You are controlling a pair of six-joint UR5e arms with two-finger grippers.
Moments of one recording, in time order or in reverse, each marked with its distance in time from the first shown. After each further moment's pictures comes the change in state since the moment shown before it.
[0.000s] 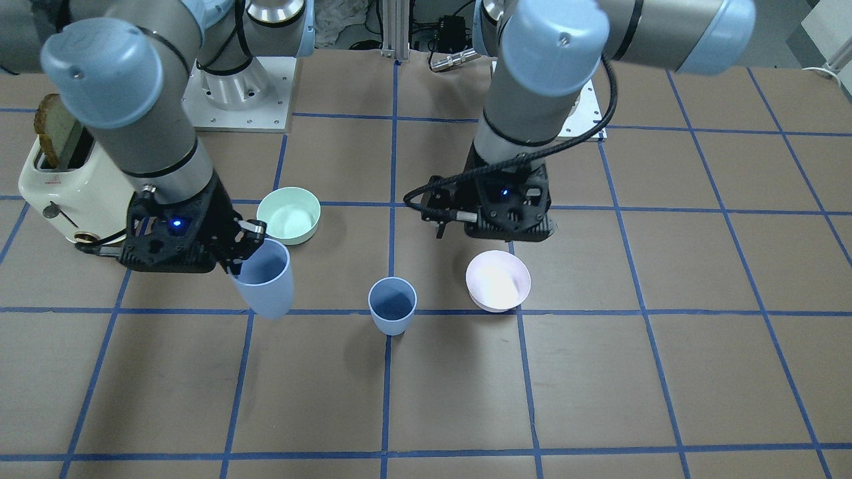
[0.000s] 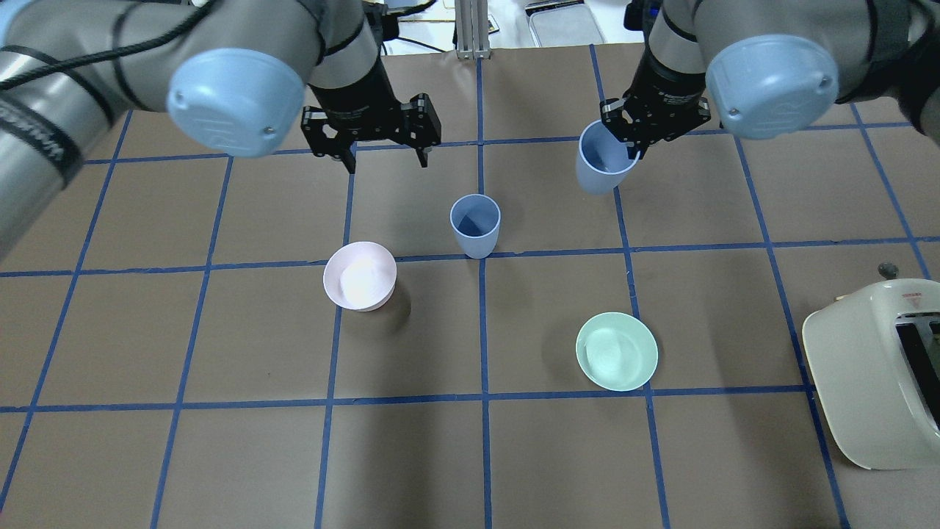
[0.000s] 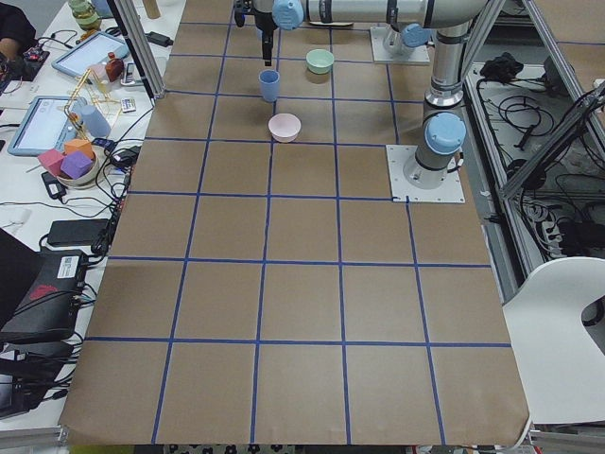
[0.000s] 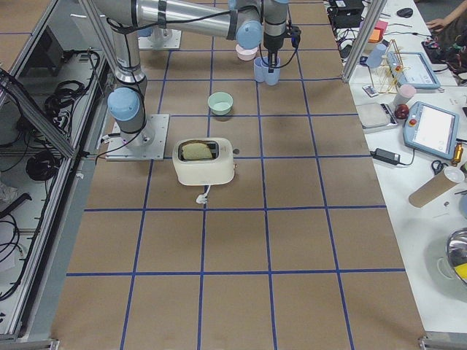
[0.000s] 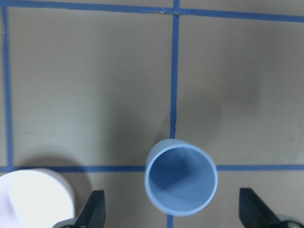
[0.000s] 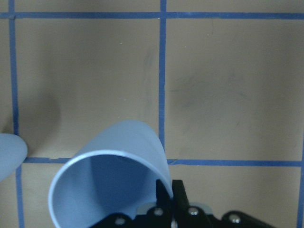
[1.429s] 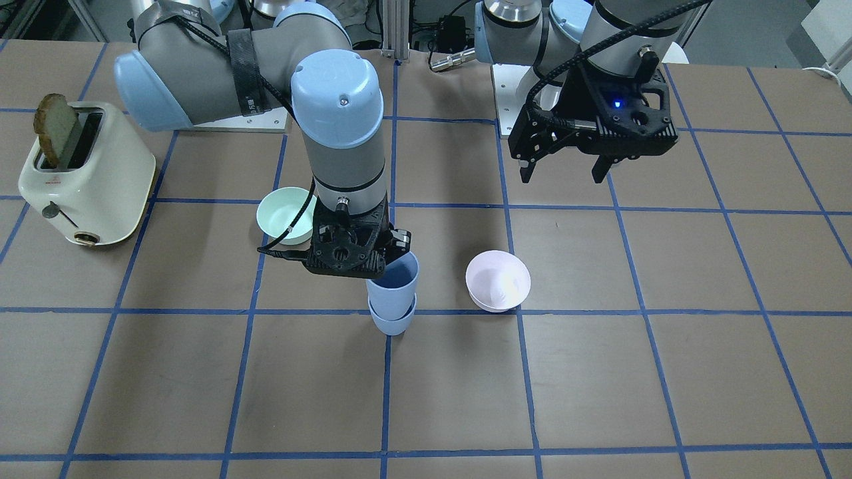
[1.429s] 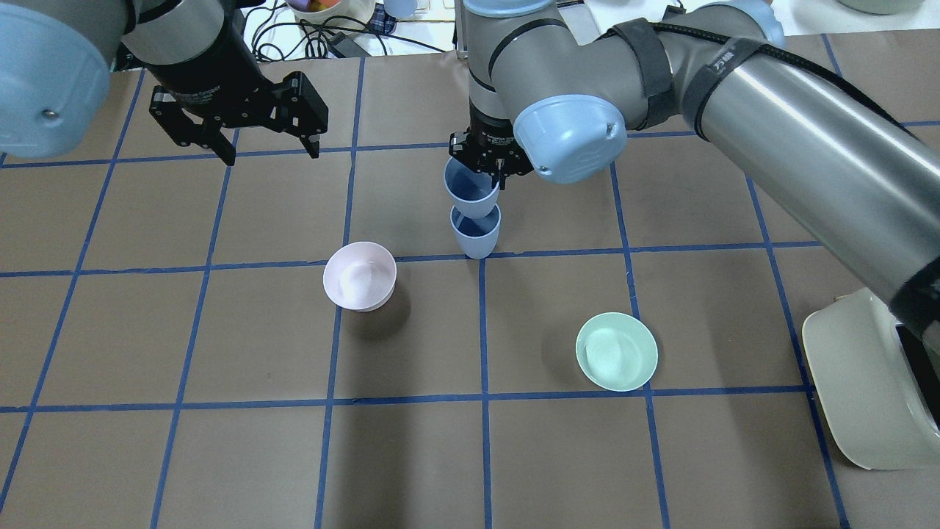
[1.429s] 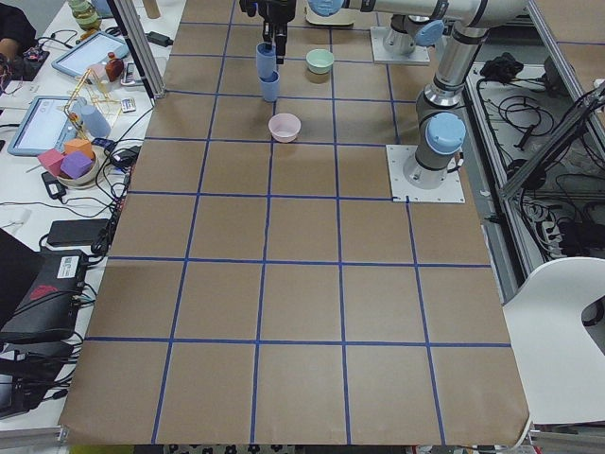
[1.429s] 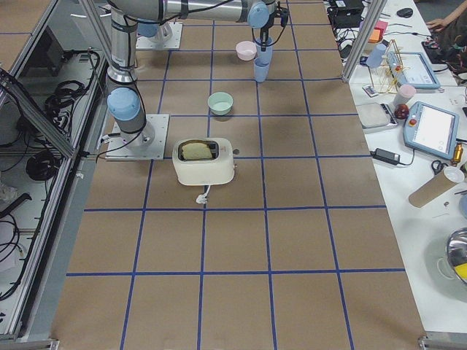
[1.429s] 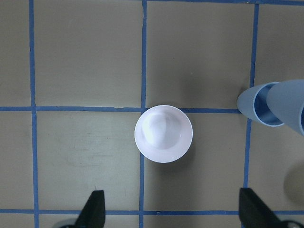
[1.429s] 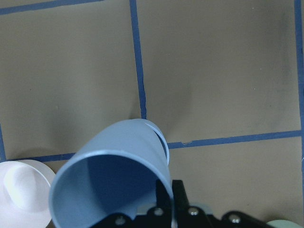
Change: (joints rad) left arm 0.123 0.153 -0.026 -0.088 0.057 0.083; right arm 0.249 0.152 -0.093 -0.057 -0.010 0.320
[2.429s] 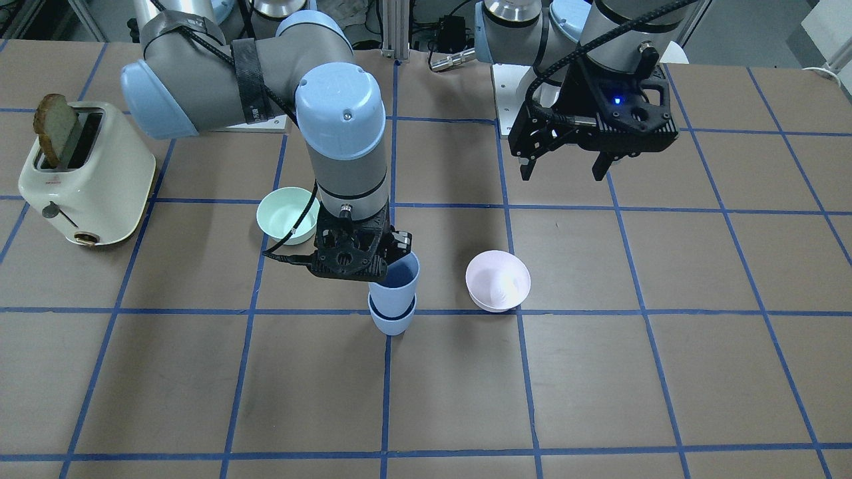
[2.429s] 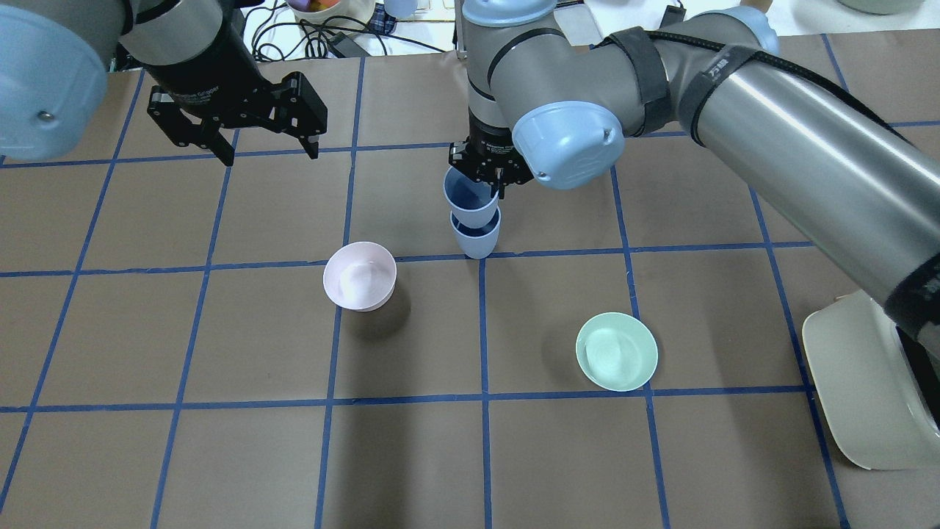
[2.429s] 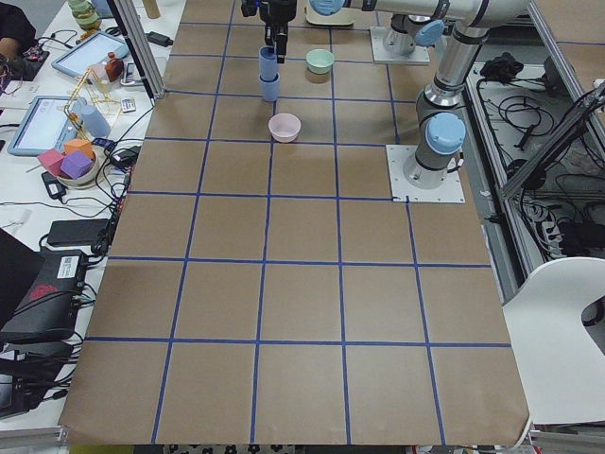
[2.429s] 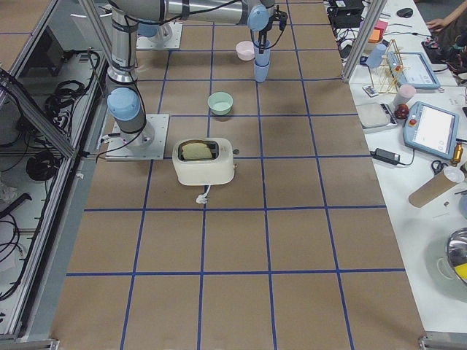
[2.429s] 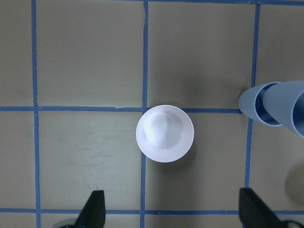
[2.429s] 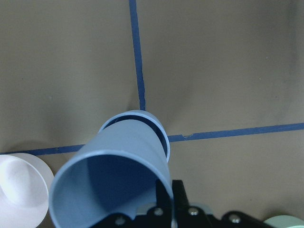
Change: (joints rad) left arm -0.001 0.006 -0.001 -0.002 0.002 0.000; right arm 0.002 0.014 0.012 0.004 0.010 -0.002
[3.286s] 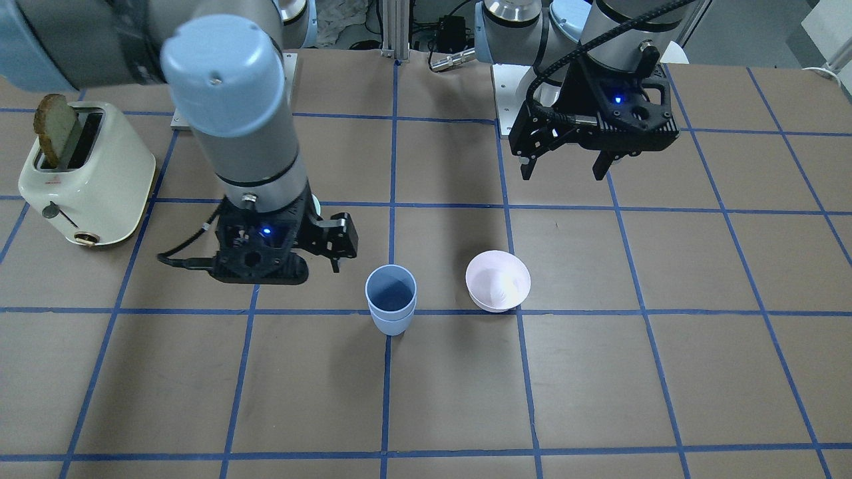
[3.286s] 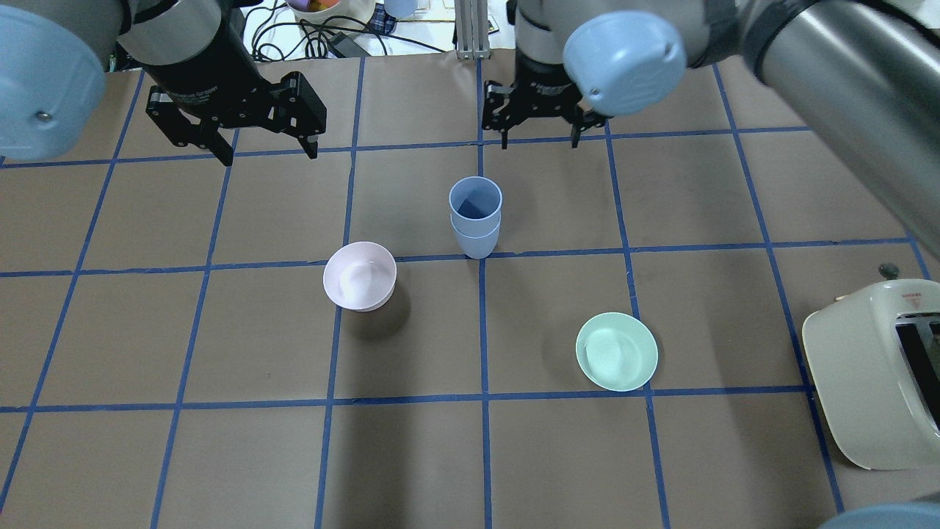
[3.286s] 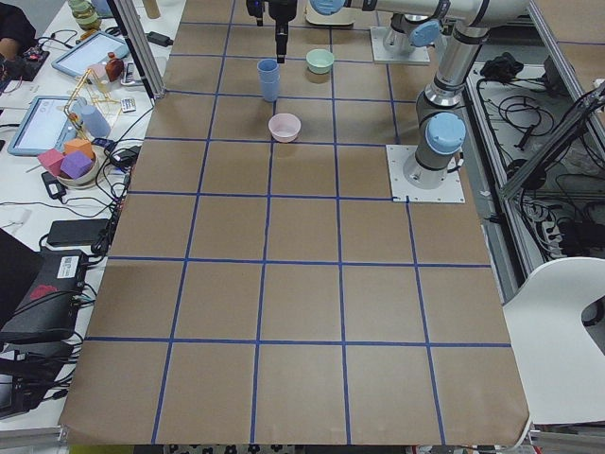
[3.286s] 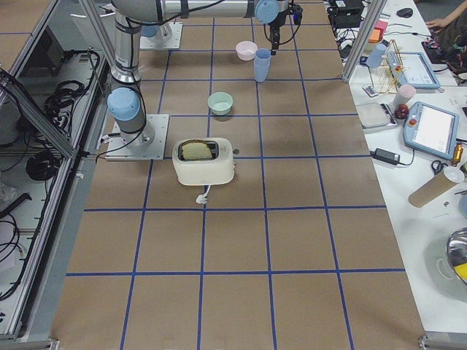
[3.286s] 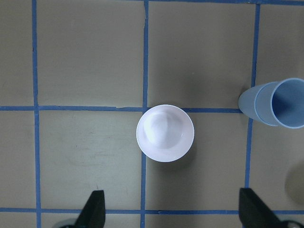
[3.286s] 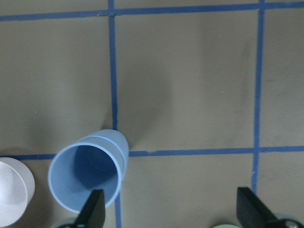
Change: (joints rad) left arm 0.001 0.002 0.000 -0.001 0.000 0.000; right arm -0.165 -0.052 -0.188 0.279 -0.011 -0.260
